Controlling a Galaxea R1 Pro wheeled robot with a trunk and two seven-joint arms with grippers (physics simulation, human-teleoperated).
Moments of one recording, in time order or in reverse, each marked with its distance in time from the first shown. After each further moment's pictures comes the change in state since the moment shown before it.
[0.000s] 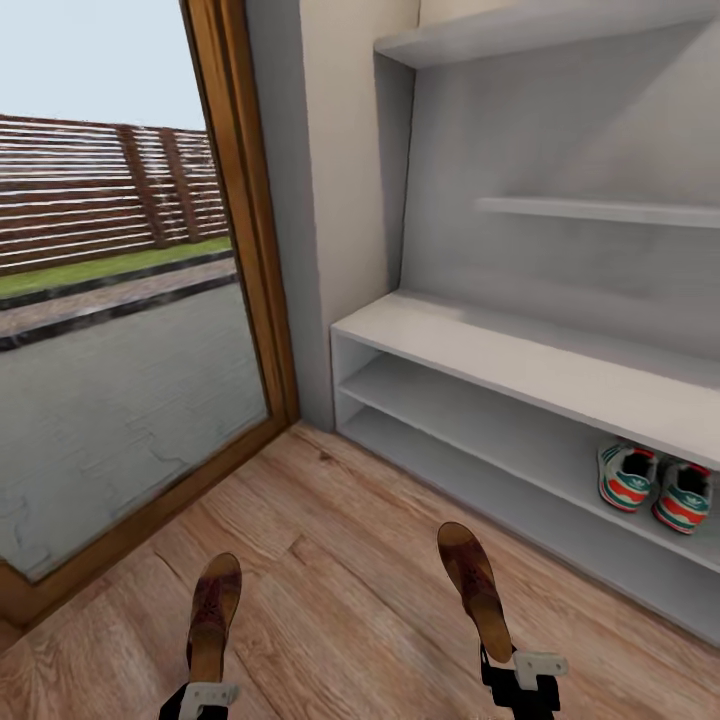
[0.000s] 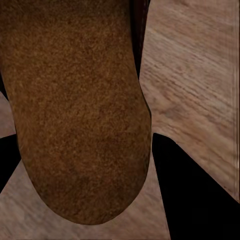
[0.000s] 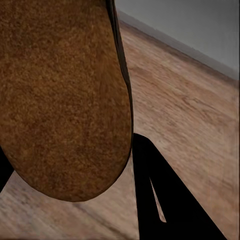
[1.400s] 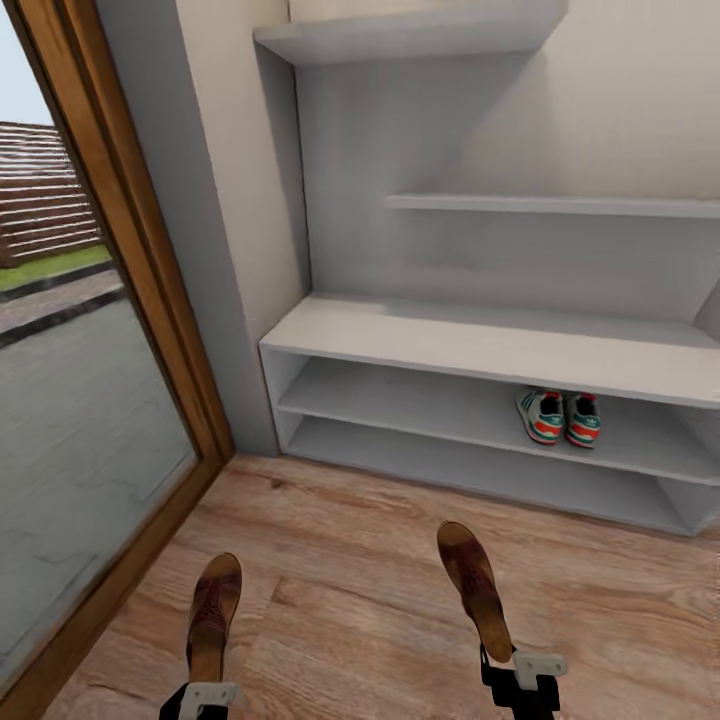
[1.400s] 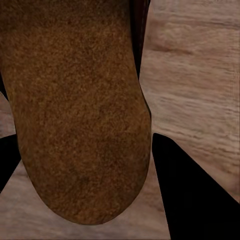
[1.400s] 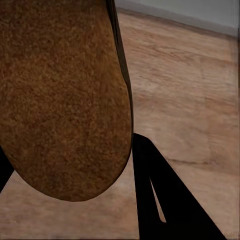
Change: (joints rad) left arm 0.000 0.000 0.000 0.000 0.000 -0.001 0.000; right arm 0.000 0.000 0.000 0.000 0.000 0.000 0.001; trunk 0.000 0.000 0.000
